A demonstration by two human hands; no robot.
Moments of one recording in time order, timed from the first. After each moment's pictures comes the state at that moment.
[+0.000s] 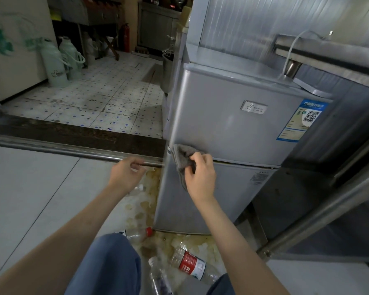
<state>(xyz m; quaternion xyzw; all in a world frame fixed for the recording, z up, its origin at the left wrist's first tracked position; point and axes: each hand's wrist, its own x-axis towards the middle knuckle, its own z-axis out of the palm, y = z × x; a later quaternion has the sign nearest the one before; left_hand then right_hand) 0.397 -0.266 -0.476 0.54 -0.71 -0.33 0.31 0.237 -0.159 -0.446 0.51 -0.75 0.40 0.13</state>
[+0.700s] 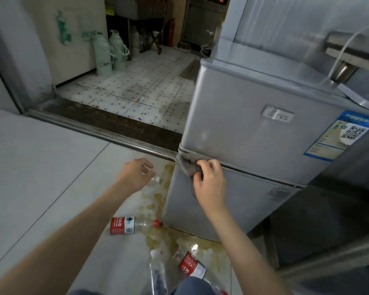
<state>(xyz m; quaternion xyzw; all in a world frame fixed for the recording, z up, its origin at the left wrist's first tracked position) 0.396 -0.244 -0.481 0.59 -0.70 -0.33 0.24 0.207 -0.158 -0.461 0.62 -0.67 0.40 0.13</state>
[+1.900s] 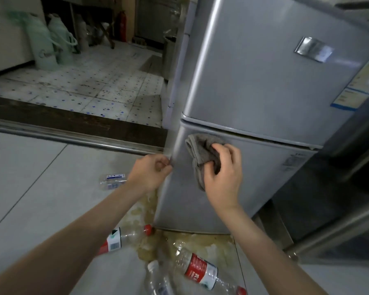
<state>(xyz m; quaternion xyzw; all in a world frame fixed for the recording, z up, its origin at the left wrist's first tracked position) 0.354 -0.269 -0.552 0.43 -0.79 -0.34 0.26 0.219 -0.159 -0.522 0.52 -0.69 0.46 0.21</state>
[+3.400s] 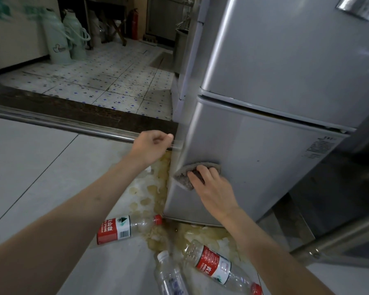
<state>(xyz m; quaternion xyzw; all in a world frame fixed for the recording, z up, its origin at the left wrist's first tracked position) 0.368 -0.294 -0.562 0.44 -0.70 -0.44 0.35 0.211 -0.161 -0.610 0.72 -0.61 0.09 0.33</state>
